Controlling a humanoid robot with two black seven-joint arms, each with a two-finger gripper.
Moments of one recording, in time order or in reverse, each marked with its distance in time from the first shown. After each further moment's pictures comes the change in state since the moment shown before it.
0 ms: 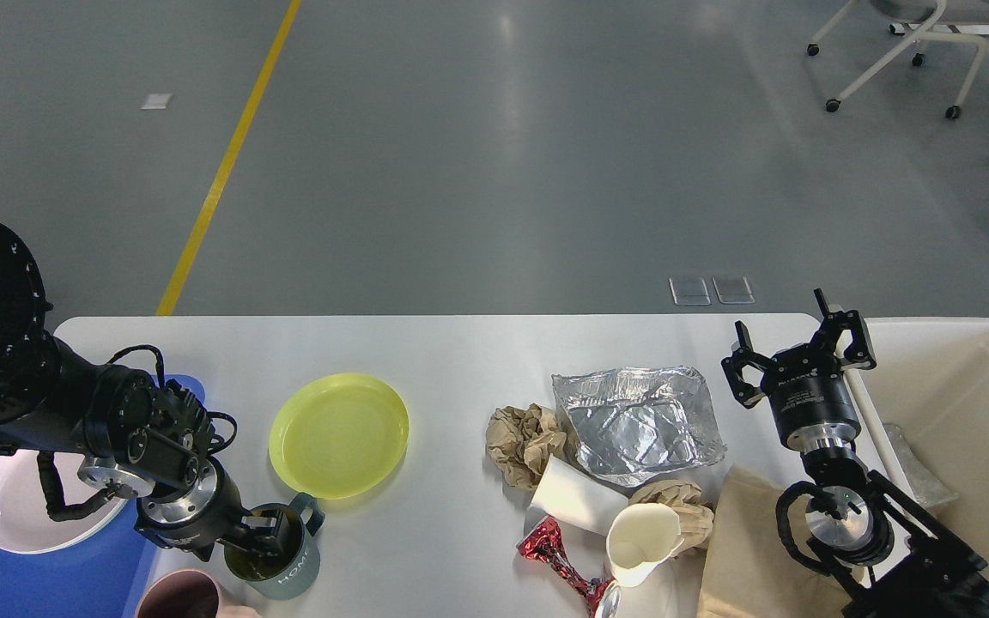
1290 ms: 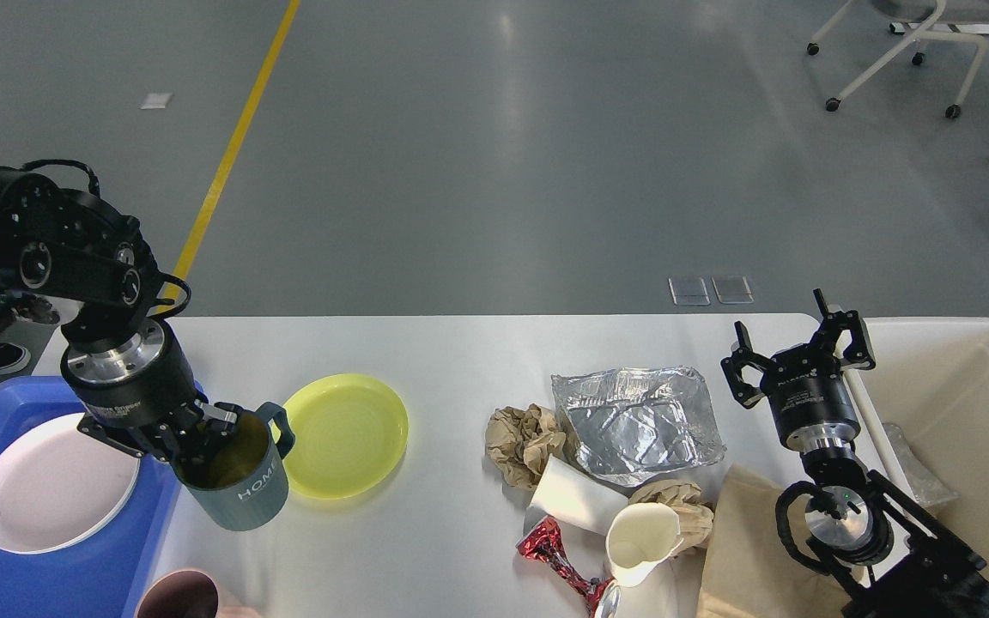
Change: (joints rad) left arm -0.589 0.061 0.103 -0.184 -0.064 -0.449 -0.004; right arm 0.000 0.001 0.000 0.000 0.000 -0.001 0.000
